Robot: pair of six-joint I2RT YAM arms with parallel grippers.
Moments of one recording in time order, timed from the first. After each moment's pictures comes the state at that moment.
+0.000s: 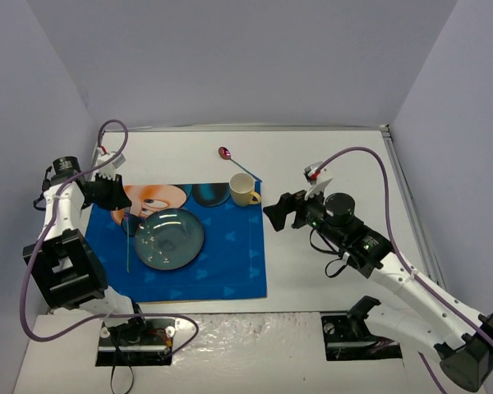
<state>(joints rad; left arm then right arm) 0.40 1.53 1.22 -0.83 0.72 0.59 0.67 0.90 0.74 -0.07 -0.01 0.31</state>
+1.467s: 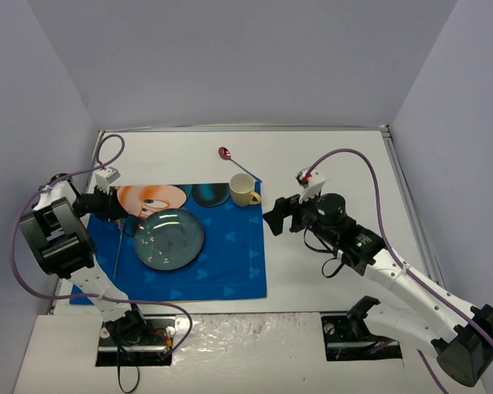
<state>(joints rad) 0.53 1.85 1.28 -0.86 0.88 0.95 0.67 0.95 0.71 -0.10 -0.01 0.28</state>
